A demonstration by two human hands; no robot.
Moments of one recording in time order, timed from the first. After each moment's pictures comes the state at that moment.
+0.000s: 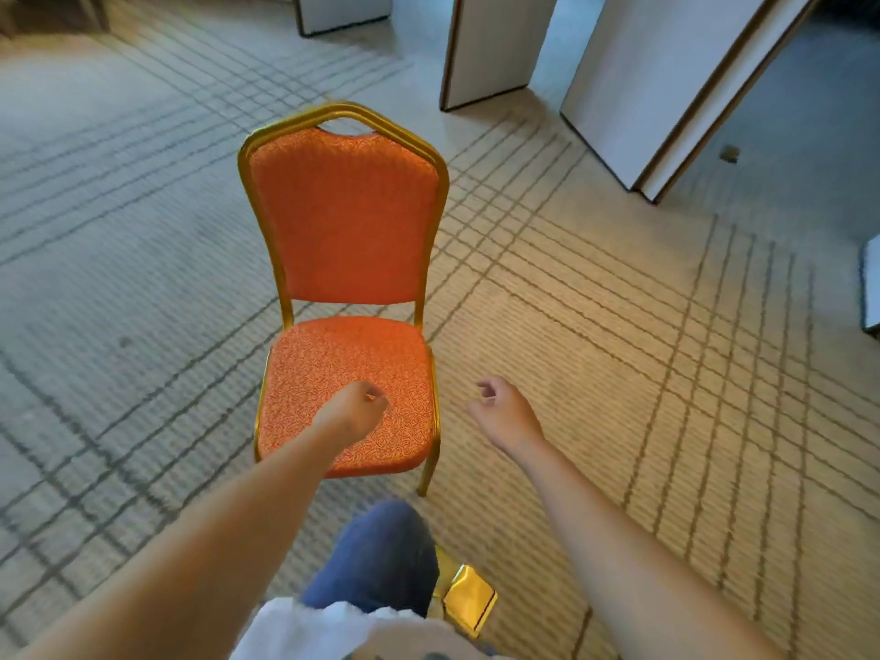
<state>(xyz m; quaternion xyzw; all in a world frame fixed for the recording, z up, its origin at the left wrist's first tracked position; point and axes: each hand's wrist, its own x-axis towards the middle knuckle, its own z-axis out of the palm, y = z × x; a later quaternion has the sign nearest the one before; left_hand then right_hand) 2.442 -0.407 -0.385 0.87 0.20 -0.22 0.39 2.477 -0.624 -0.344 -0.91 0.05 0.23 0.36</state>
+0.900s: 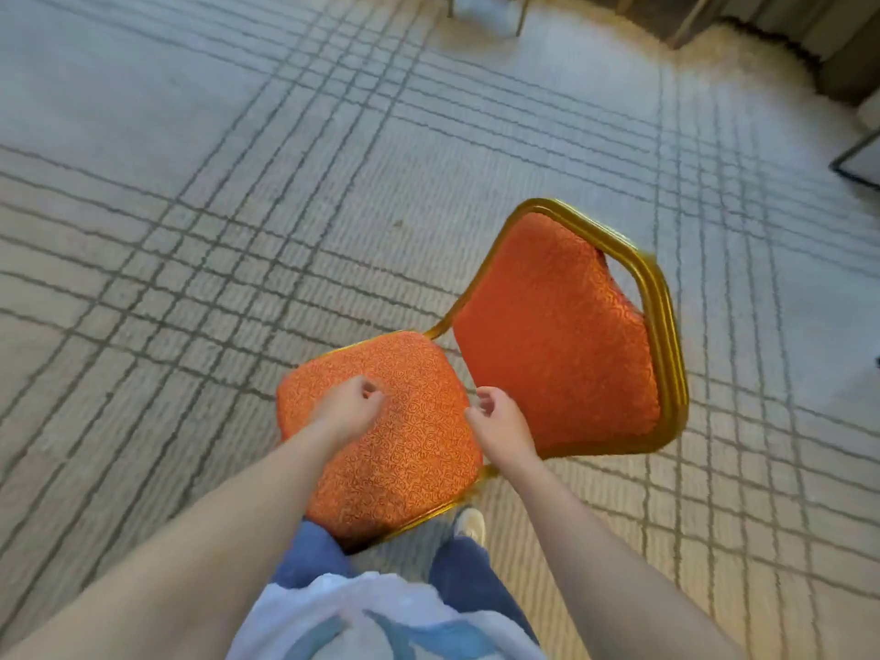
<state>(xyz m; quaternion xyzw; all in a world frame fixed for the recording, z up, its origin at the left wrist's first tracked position) 2.602 -0.384 -0.424 0.56 0.70 0.02 0.44 2.820 -0.432 -0.388 -0.78 -0.42 0.44 0.13</state>
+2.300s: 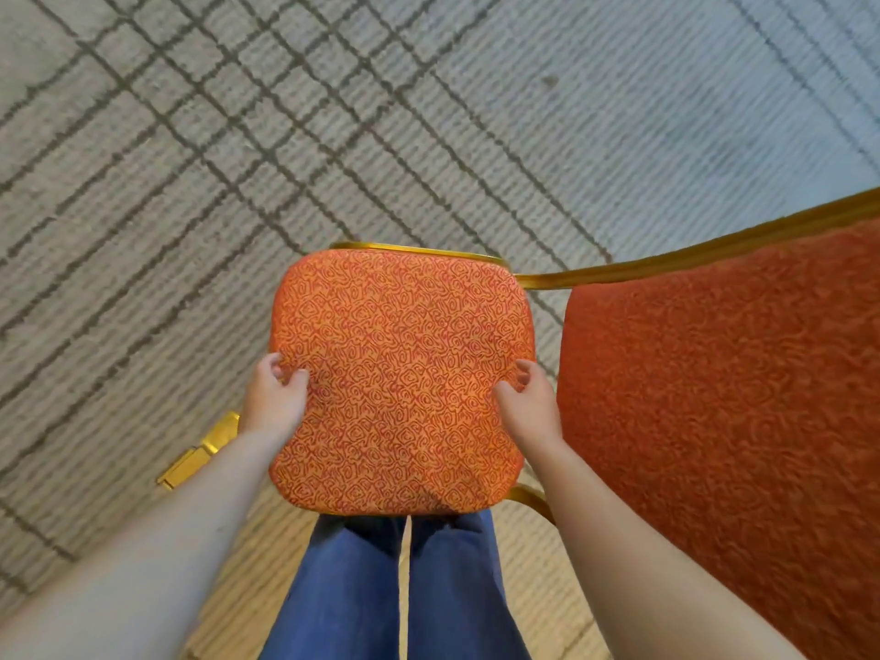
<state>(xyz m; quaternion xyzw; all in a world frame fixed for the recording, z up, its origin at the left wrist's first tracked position) 2.541 -0.411 -0.650 0.07 0.87 0.18 0.45 2.807 -0.308 -0.608 -0.76 -0.44 0.47 -0.04</state>
